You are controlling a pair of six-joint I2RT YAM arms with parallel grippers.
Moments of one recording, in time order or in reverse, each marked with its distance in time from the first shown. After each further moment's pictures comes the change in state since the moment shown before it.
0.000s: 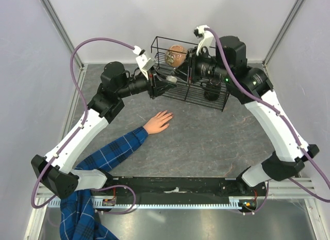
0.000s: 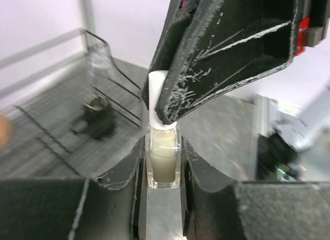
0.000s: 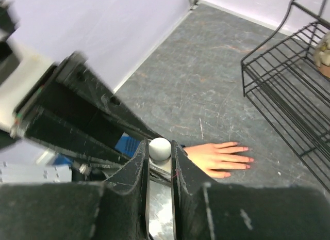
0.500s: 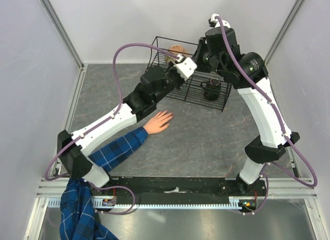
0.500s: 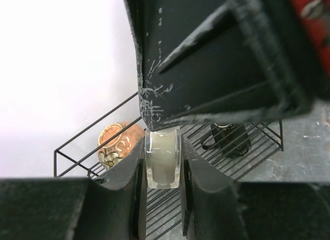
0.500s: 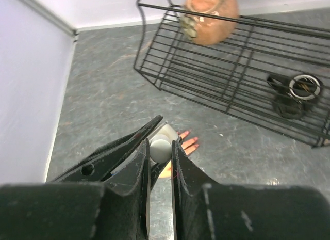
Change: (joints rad) left arm -0.277 0.244 0.132 0.144 -0.738 0.547; right arm 0.008 0.274 0.505 -0.449 0.550 0.238
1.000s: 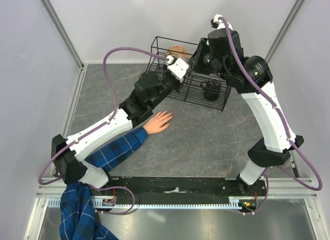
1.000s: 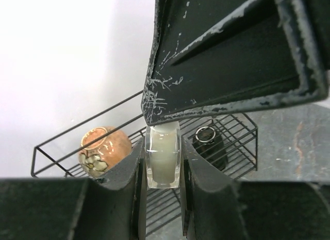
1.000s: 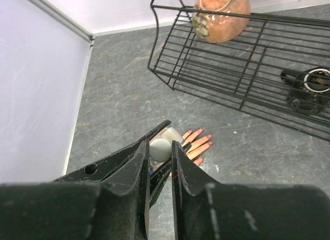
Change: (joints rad) left arm -0.039 -0.049 -0.079 0.107 -0.045 -0.127; right arm 0.028 -0.055 -0.047 0.022 0.028 0.071
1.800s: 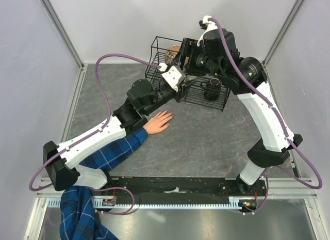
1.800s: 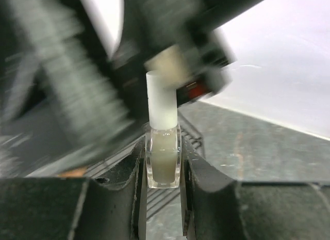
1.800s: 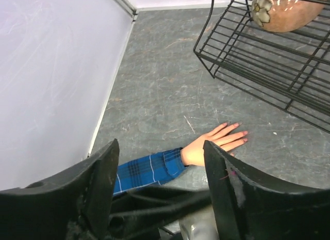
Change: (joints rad) left arm -0.030 -0.117 -0.110 0.056 0.134 -0.125; right arm 0.026 -0.003 -0.034 0.085 -0.169 -0.011
